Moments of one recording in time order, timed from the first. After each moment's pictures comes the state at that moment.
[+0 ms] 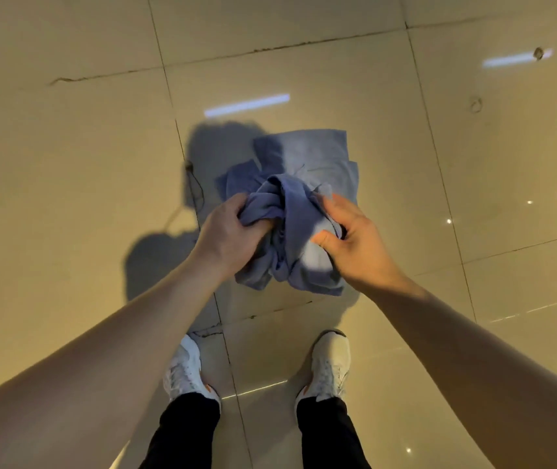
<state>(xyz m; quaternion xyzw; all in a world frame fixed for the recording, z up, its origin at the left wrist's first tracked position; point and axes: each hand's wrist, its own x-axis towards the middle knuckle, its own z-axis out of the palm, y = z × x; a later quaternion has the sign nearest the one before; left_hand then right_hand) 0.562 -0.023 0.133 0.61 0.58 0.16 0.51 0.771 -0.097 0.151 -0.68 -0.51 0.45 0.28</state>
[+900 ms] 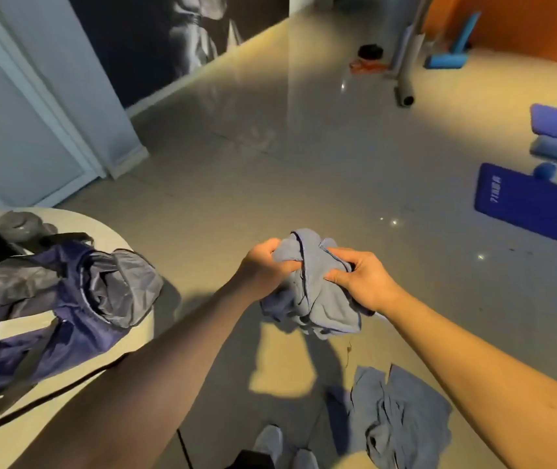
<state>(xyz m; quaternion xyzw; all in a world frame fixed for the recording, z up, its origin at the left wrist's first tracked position) 0.190 -0.053 0.723 0.42 0.74 0.37 0.37 0.400 0.031 0.742 -0.42 -0.73 0.52 0.14</state>
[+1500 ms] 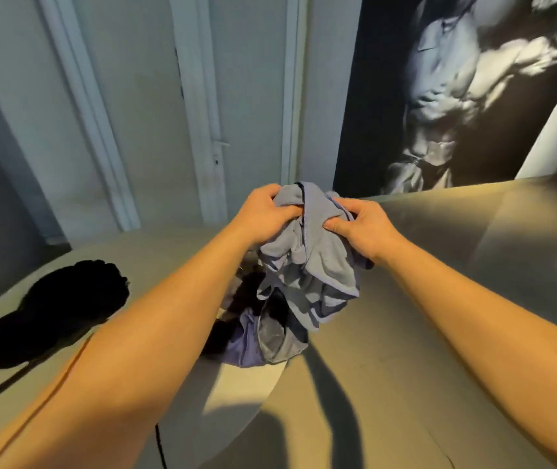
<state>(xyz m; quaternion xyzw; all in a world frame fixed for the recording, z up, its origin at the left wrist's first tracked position) -0.020 -0.259 0.966 0.27 0.81 0.53 0.03 0.083 -0.071 0.967 -0.04 -0.86 0.49 0.16</state>
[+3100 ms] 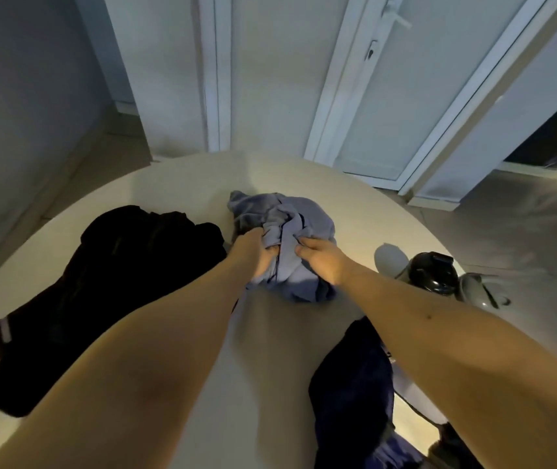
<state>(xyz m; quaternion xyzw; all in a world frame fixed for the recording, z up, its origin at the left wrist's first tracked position) -0.558 -0.602 0.541 0.08 0.96 0.18 0.18 -0.529 -0.429 0.583 -0.04 -0.89 0.40 -0.23</state>
